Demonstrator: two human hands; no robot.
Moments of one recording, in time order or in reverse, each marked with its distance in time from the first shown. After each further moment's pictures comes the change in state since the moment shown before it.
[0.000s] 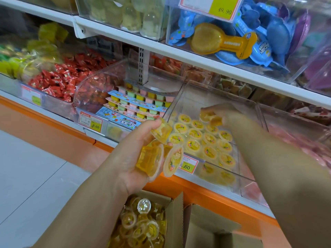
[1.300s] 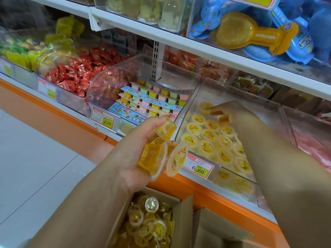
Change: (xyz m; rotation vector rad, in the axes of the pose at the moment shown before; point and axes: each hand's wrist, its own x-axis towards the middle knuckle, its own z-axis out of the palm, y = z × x) left_hand 0.023 0.005 -0.002 -0.212 0.158 0.012; right_hand 0.015 -0.014 0.028 -0.046 -0.019 0.080
